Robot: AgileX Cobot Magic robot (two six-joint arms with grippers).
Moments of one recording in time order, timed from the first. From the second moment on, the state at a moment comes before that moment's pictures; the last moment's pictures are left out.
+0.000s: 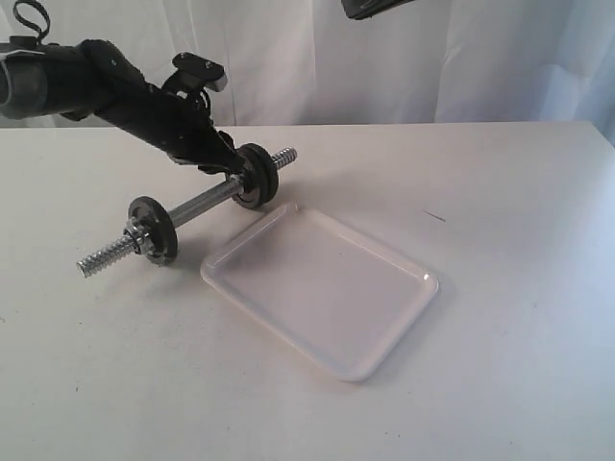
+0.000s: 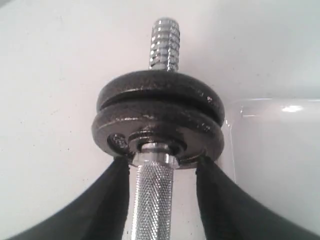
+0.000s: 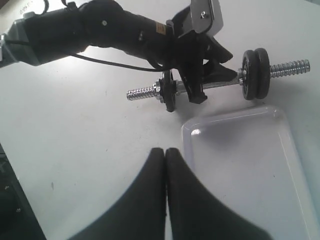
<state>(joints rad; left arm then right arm) -0.32 2.12 -1.70 -0.60 0.58 0.83 0.25 1.63 -1.79 0.72 1.22 -0.49</state>
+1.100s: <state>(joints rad) -0.28 1.79 -1.54 -0.47 0.54 0.66 0.25 1.55 -1.77 0.46 1.22 -0.47</state>
